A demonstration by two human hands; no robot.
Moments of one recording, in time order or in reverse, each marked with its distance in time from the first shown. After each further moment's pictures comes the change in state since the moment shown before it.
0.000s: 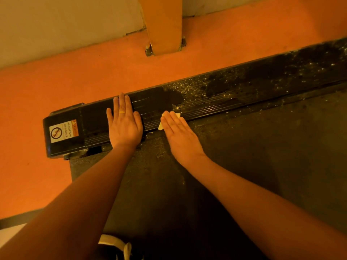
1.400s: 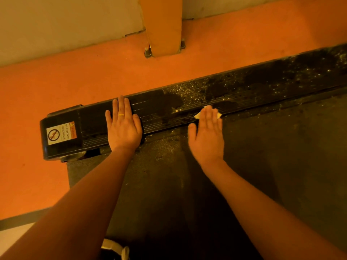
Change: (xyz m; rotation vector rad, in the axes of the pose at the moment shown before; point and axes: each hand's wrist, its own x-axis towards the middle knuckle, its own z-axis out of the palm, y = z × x) left_hand -0.001 0.000 0.001 -0.012 0.007 -0.003; right_hand -0.016 0.042 -0.001 0.257 0.200 0.554
